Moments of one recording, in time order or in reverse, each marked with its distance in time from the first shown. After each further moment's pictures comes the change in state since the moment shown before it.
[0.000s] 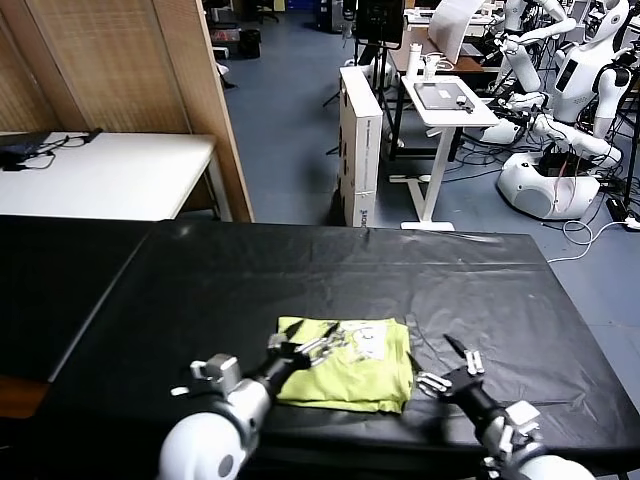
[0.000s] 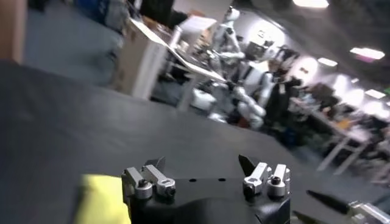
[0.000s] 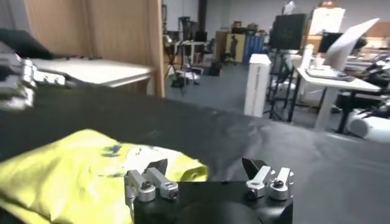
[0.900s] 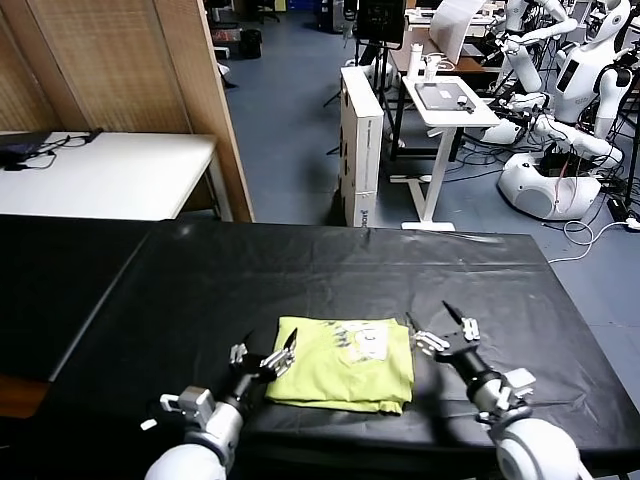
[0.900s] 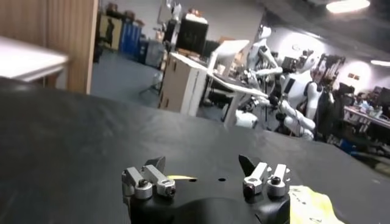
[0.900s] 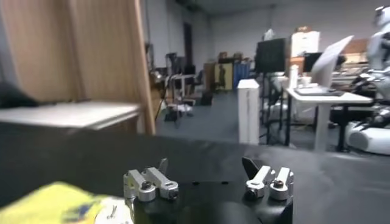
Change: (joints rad) left arm 0.107 -0.071 -0.054 0.079 0.192 -0.286 0.047; right arm 0.024 0.018 0.123 0.004 0.207 0.076 0.014
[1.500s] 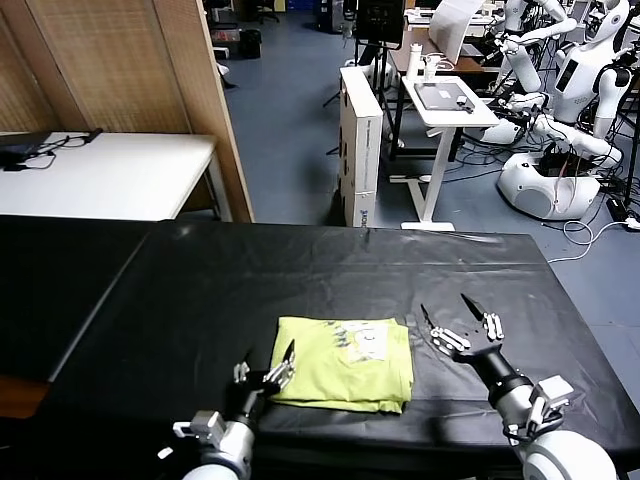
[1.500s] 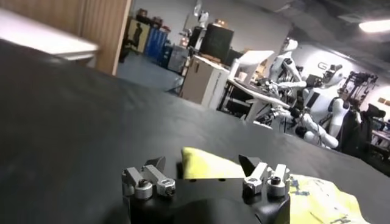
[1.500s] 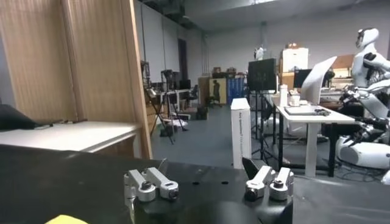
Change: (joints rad) left arm 0.037 -0.075 0.014 0.125 -0.039 -0.138 -0.041; right arm -0.058 -0.007 0.051 0.099 0.018 -0.016 0.000
